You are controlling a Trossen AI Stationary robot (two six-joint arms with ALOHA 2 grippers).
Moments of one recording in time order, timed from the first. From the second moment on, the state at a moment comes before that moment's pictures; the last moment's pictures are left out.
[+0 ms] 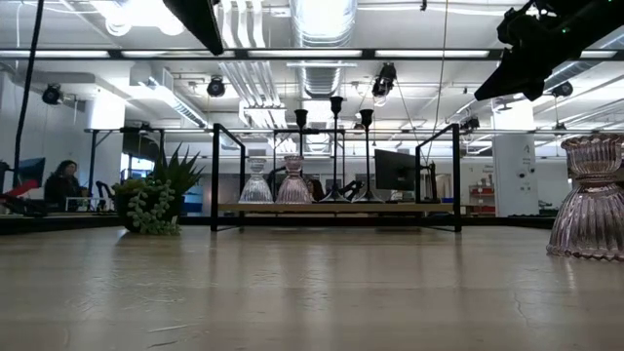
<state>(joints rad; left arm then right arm) -0.39 1.55 1.49 -1.12 -0.43 -0.43 -0.77 0.55 0.65 -0.59 -0.24 0.00</state>
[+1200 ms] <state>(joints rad) -0.67 1.48 1.29 -1.26 -0.04 -1.74 -0.77 0.55 0.65 -0.59 -0.24 0.00</state>
